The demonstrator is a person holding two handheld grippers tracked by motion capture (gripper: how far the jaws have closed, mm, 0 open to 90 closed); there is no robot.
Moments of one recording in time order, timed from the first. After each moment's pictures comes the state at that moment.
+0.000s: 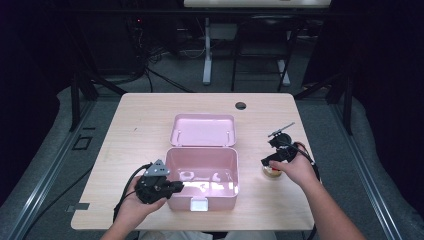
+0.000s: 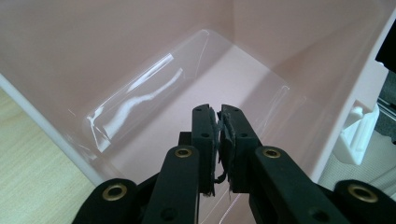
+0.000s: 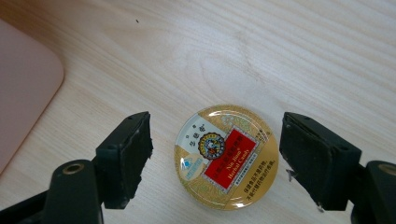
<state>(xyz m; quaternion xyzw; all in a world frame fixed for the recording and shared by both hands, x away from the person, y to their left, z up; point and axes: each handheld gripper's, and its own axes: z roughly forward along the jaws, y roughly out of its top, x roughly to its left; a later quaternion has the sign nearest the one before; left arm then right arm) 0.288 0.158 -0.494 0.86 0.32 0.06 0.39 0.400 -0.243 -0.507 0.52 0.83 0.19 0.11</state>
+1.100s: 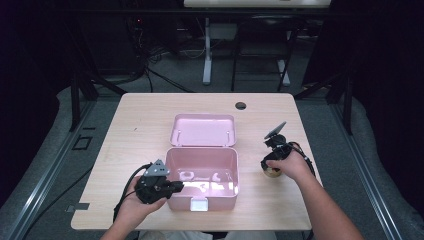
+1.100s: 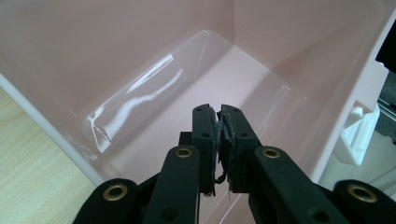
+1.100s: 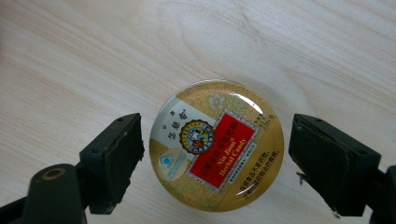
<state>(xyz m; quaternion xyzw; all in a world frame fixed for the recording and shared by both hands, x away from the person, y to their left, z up) 0.288 0.158 -0.494 0.86 0.32 0.06 0.39 0.422 -0.240 -0.530 0.55 0.83 0.10 0.06</state>
